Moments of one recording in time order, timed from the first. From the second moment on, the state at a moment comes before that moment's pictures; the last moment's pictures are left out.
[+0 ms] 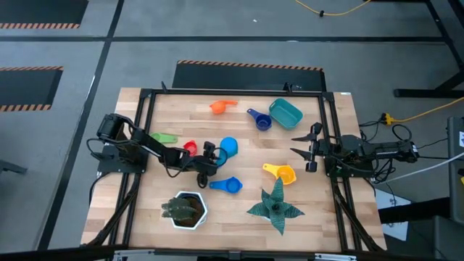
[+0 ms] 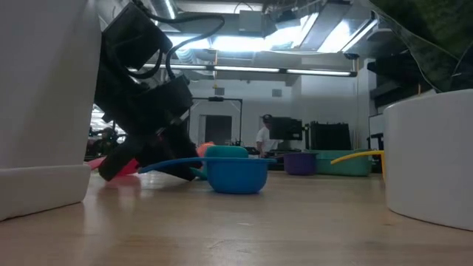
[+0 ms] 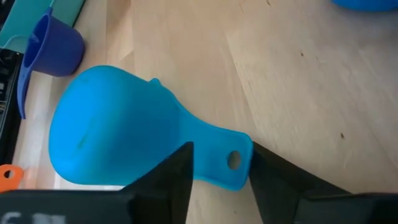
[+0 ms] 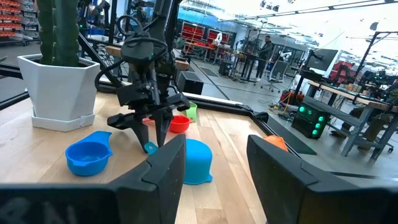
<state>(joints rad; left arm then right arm) -0.17 1.72 0.57 0.43 -0.41 0.42 0.10 0.03 0.01 0.06 0.23 -0.22</state>
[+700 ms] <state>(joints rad) -0.17 1.72 0.57 0.44 -0.41 0.43 0.10 0.03 0.01 0.06 0.23 -0.22</state>
